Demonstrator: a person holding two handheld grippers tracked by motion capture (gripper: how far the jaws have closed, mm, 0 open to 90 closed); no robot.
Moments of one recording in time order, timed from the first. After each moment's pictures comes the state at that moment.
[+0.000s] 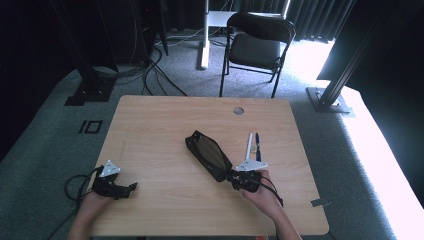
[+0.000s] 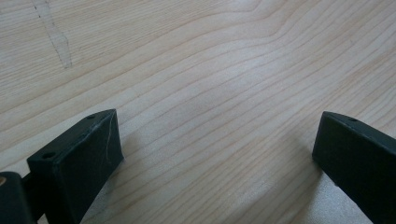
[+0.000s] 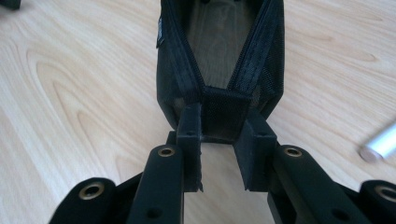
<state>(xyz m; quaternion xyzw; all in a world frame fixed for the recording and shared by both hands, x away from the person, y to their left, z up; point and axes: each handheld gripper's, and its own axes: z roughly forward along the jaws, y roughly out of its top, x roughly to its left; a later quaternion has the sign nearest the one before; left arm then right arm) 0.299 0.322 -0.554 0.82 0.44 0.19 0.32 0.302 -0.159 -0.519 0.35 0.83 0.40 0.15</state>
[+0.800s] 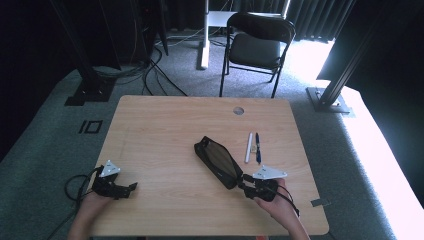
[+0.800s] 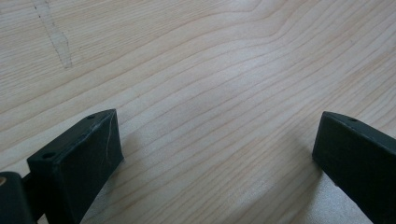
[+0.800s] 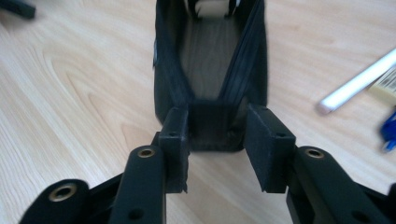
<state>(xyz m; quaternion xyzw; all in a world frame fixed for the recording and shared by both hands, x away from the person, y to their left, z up) 0.299 0.322 -0.554 0.82 0.44 0.19 0.32 0.276 -0.198 -0.508 0.38 0.81 0.43 0.15</state>
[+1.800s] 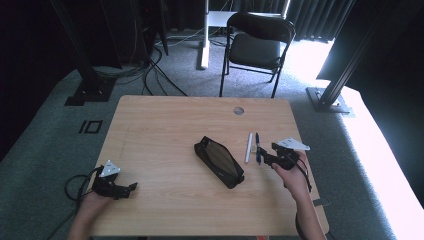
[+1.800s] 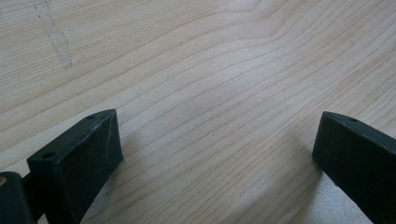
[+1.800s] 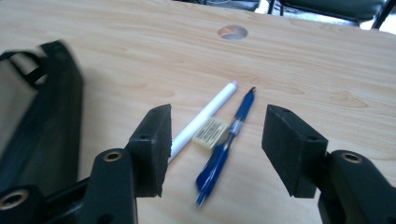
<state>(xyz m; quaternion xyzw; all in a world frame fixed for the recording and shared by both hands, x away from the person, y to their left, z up) 0.299 0.322 -0.554 0.82 0.44 0.19 0.32 0.358 -0.261 -0.492 0.49 0.72 0.43 0.25</state>
